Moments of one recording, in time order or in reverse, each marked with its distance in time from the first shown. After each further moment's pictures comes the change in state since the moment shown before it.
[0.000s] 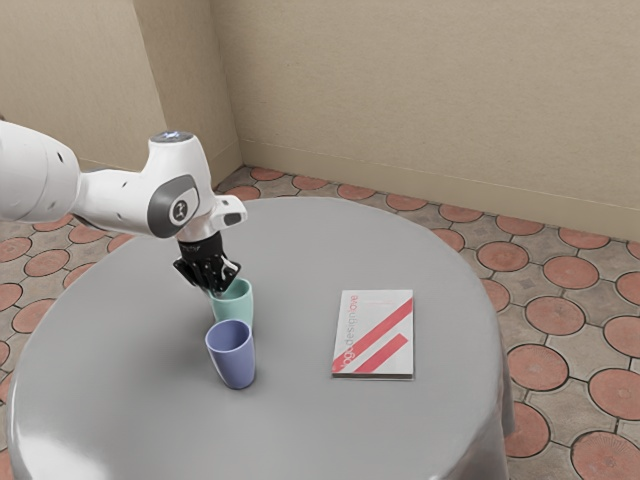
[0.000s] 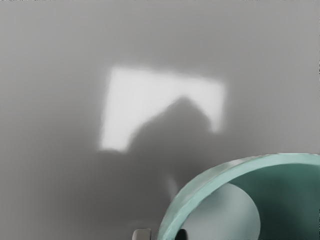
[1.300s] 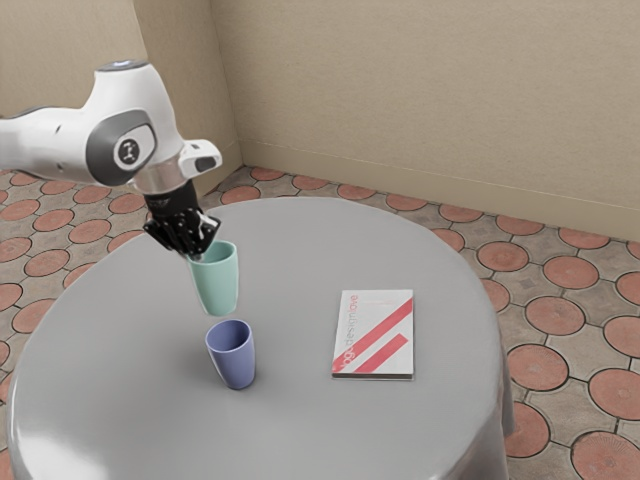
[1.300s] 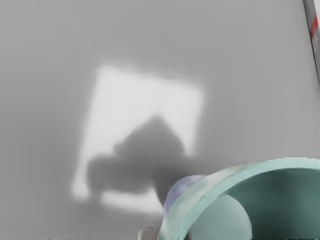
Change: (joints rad) arm -0.025 -0.391 -0.038 -0.125 -0.014 -0.224 -0.123
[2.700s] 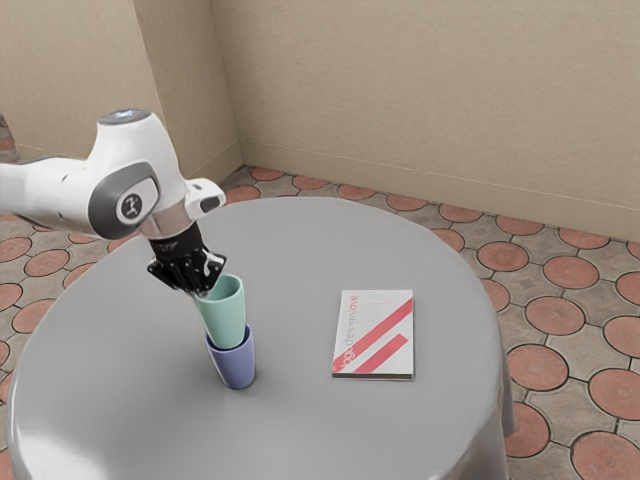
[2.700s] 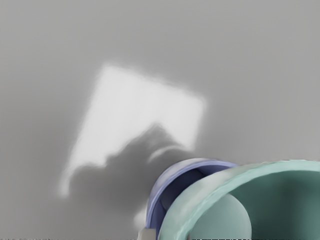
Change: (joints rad) arm 0.051 -0.047 -0.087 -0.202 -0.010 0.192 -0.135
